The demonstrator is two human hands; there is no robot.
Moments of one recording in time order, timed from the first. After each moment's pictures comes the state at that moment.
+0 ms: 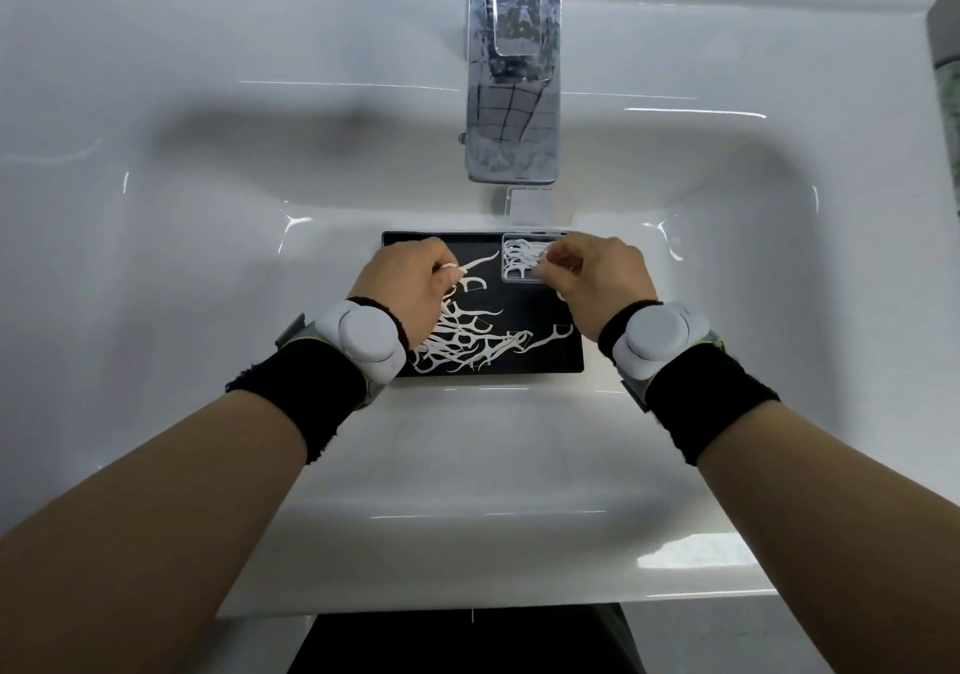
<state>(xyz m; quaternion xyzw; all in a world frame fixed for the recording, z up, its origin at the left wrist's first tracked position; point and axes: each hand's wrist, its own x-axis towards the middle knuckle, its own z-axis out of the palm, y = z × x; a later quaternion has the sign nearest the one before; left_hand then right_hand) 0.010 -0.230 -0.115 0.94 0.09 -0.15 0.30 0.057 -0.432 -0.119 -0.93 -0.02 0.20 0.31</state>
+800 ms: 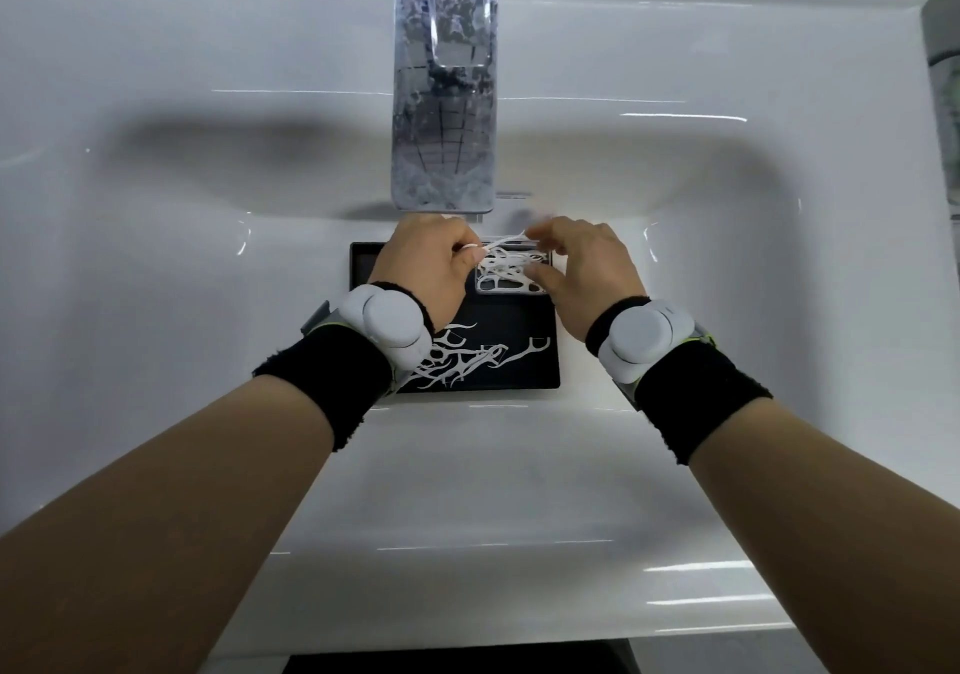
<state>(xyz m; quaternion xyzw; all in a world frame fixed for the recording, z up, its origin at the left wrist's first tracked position) 0.047 -0.269 -0.121 0.94 0.09 -0.11 0.32 0.080 -0.447 -0.130 -0.94 -0.09 0.19 0.27</state>
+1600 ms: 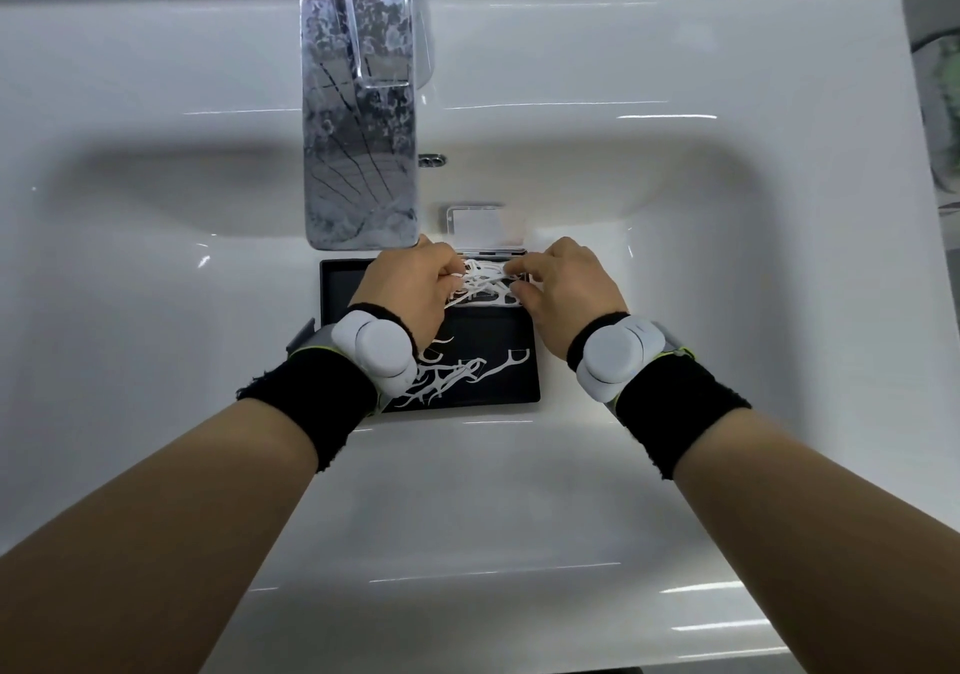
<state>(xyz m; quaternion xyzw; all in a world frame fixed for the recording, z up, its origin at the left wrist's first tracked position) 0.054 -0.281 -0.137 0.94 0.07 -0.15 0.29 0.081 -0.459 -0.147 -0.94 -0.09 0.23 0.23</state>
